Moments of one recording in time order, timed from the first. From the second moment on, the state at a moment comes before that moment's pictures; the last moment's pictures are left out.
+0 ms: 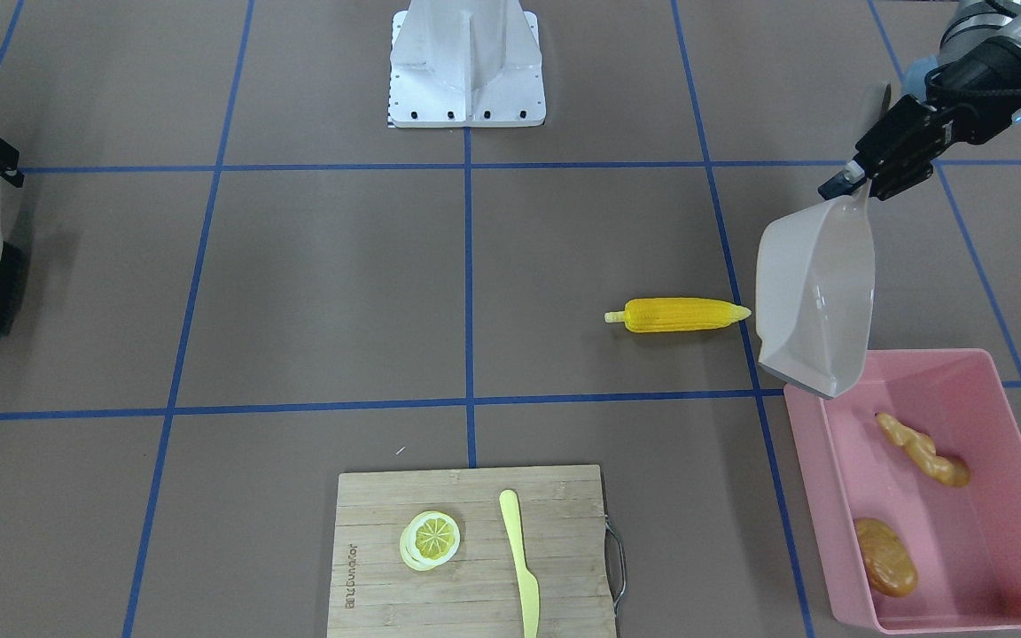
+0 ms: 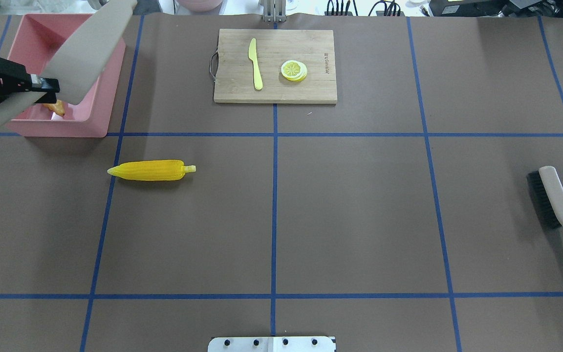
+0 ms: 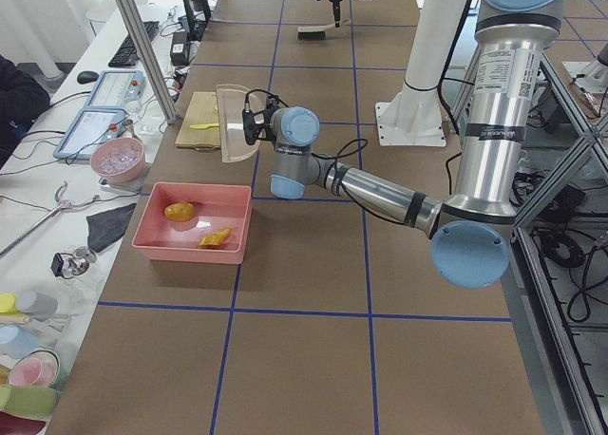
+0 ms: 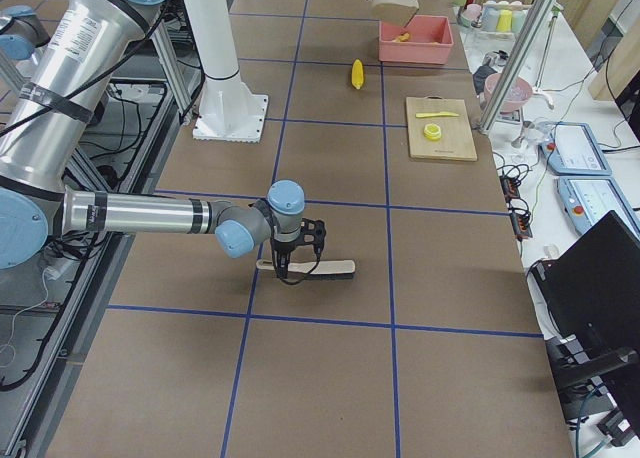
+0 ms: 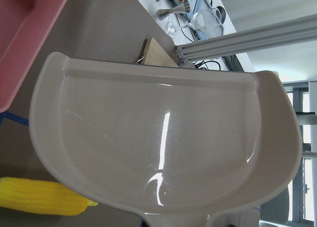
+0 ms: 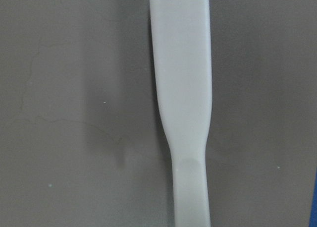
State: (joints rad) left arm -1.10 -1.69 -1.78 -2.96 -2.31 -1.72; right arm 0.96 -2.03 1.90 -0.99 2.26 0.70
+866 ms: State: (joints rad) left arm -0.89 -1.79 -1.79 -2.82 -2.30 -0.90; right arm 1.18 -2.04 1.90 -1.02 2.37 0.64
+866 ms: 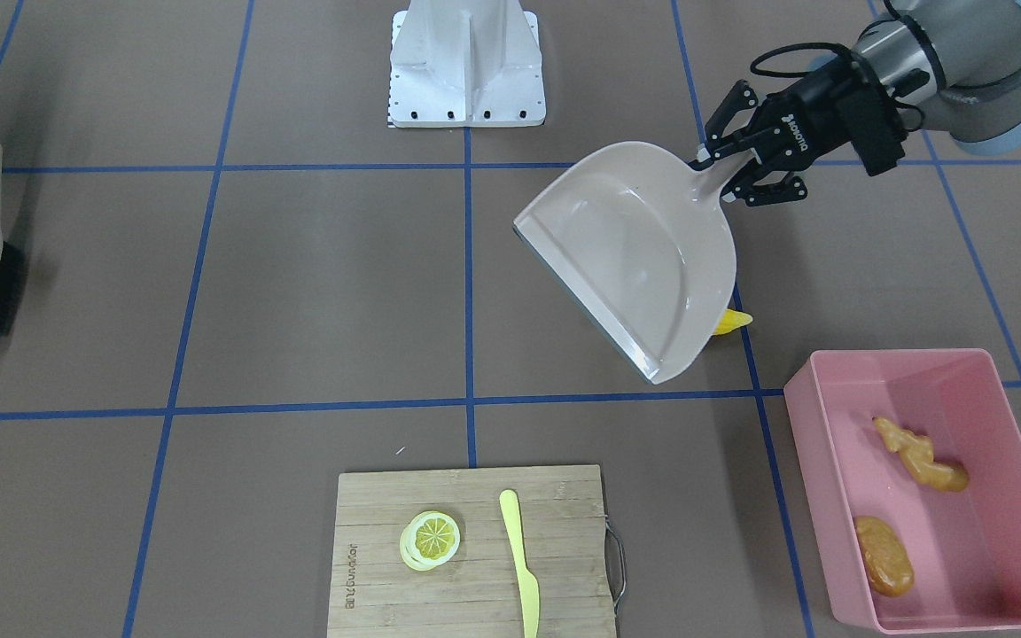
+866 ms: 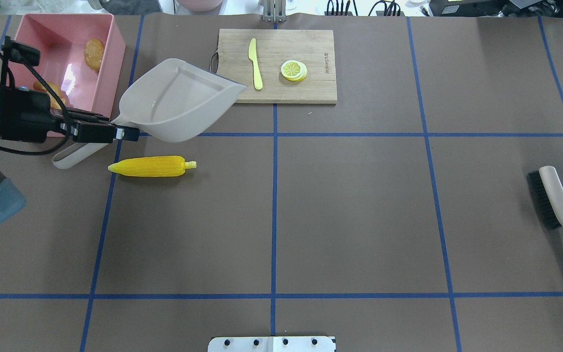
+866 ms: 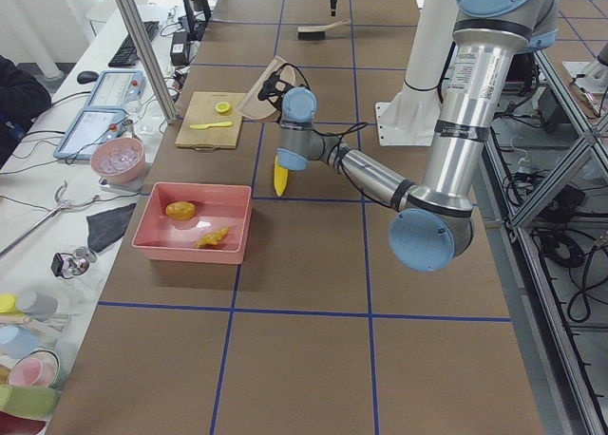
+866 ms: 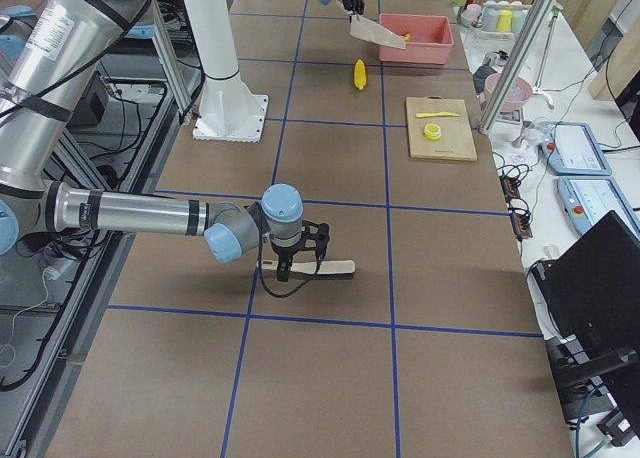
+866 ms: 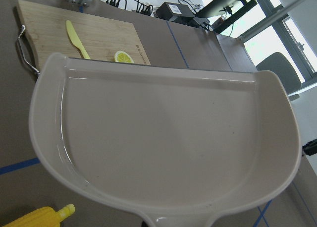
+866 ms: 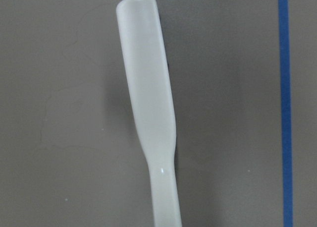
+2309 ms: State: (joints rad) left arm -0.64 -1.80 -1.73 -2.42 -2.14 0.20; right arm 1.63 -1.78 1.95 -1.87 2.30 -0.07
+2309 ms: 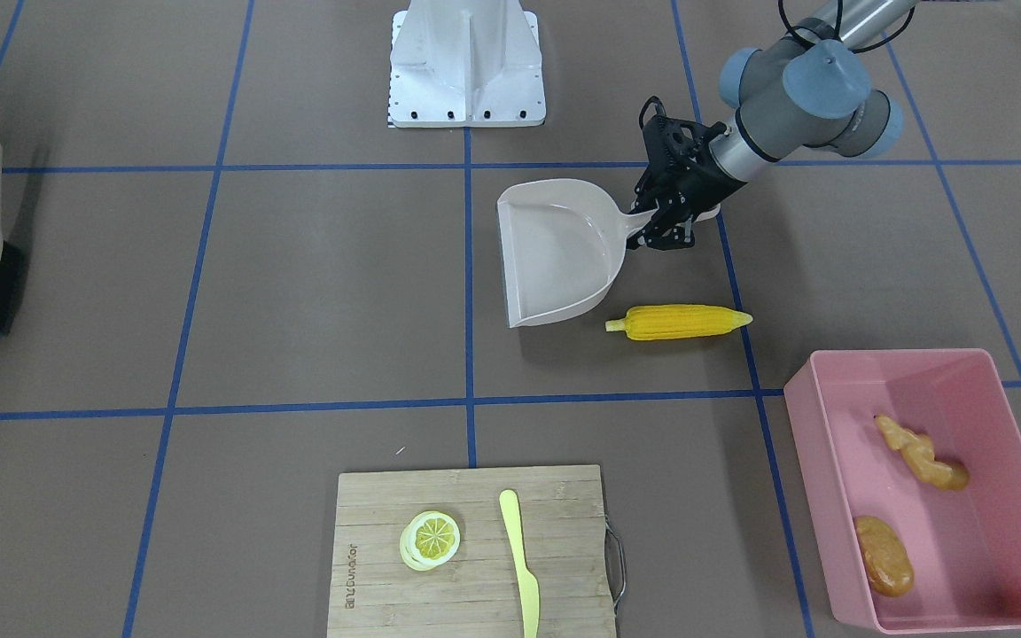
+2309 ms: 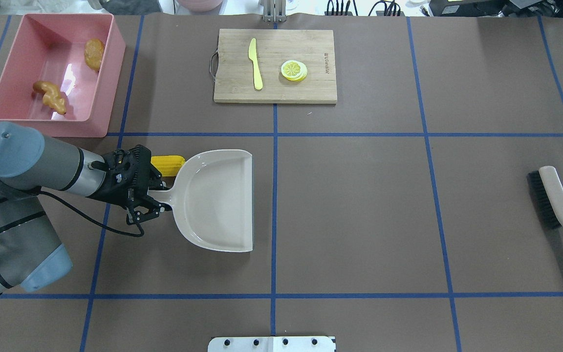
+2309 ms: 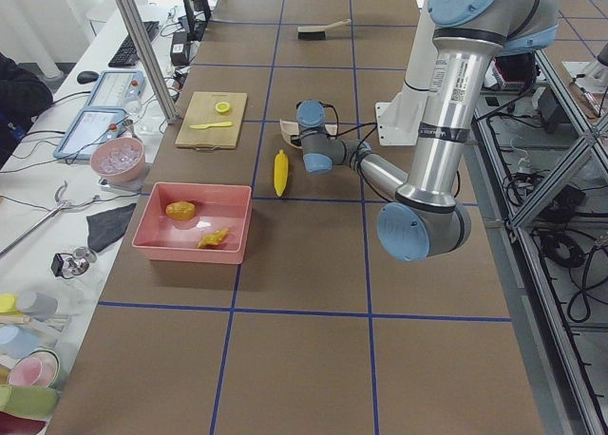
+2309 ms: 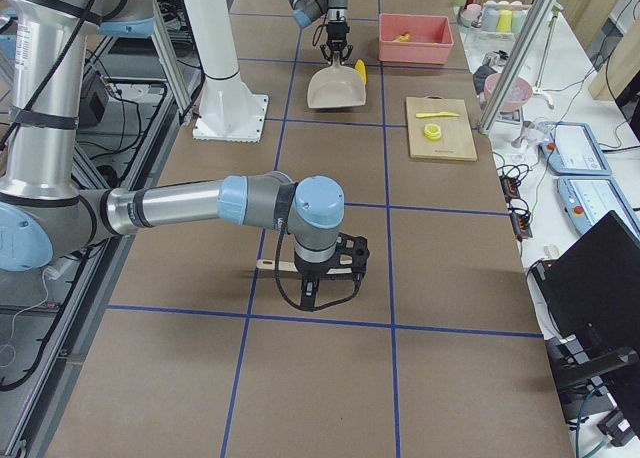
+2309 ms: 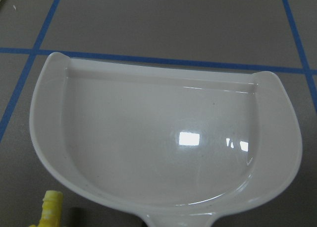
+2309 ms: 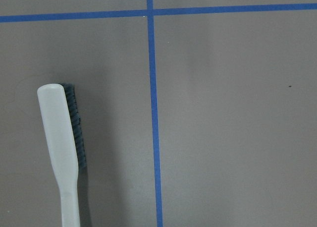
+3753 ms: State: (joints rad) left arm -0.64 -1.86 -1.70 -2.35 -2.21 0.13; right arm 1.64 -1.79 1.94 -1.86 2.30 -0.07
